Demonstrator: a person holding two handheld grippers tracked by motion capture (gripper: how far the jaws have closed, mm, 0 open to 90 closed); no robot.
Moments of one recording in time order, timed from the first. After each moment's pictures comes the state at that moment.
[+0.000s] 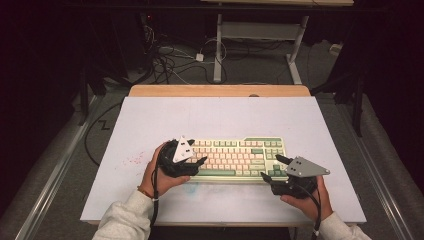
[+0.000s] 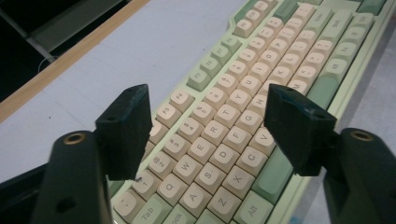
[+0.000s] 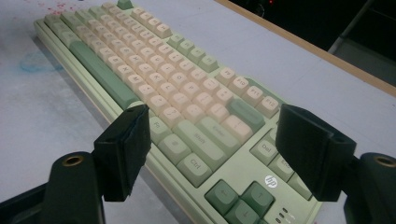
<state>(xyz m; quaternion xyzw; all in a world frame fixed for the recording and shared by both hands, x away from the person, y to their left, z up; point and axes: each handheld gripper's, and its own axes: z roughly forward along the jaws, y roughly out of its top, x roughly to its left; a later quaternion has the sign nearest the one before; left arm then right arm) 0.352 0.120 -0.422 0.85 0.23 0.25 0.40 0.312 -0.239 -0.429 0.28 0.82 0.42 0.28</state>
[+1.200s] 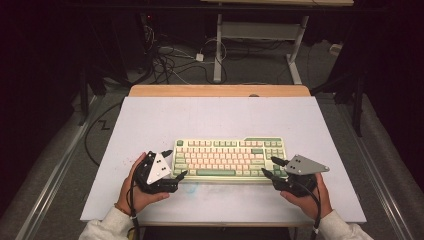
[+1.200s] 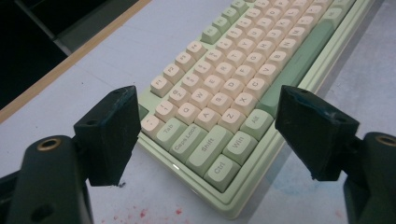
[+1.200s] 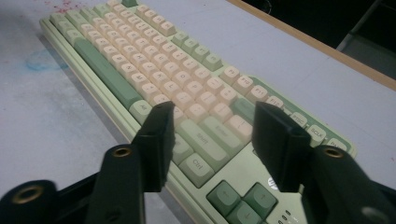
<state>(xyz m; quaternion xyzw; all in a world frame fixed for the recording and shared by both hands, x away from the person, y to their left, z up) 0.311 0.170 -0.440 0.84 0.24 0.28 0.39 0.316 -0.238 -0.426 0.27 0.82 0.42 0.26</state>
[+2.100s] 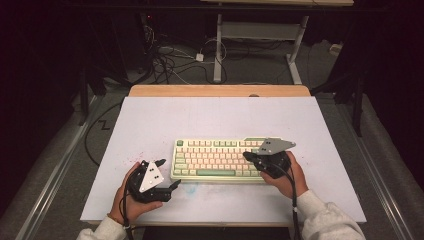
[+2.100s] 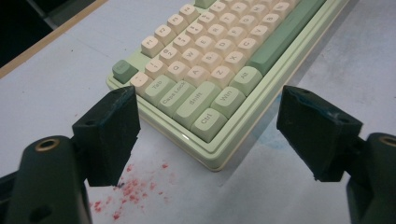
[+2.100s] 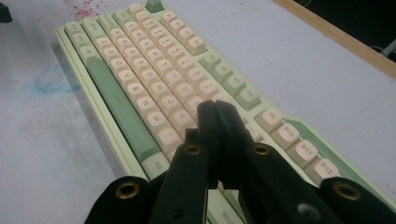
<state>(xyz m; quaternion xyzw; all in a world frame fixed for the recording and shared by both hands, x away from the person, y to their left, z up) 0.297 0.185 -0.455 0.85 0.26 0.26 0.38 0.365 -0.180 -0.418 0.24 0.86 0.40 0.21</state>
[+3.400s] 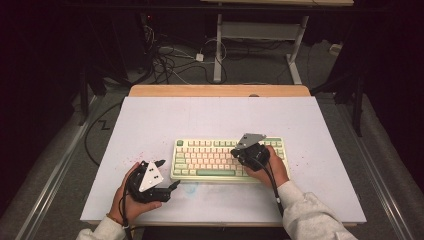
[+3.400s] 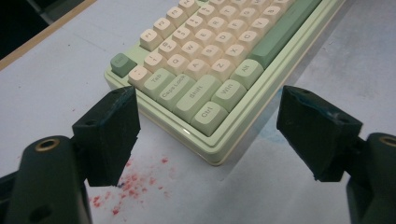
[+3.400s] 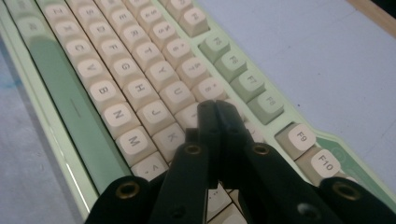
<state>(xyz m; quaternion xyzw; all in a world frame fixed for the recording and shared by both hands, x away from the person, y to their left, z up) 0.298 0.187 -0.456 0.85 0.26 0.26 0.38 0.396 -0.141 -0.438 0.24 0.89 0.33 0.21</state>
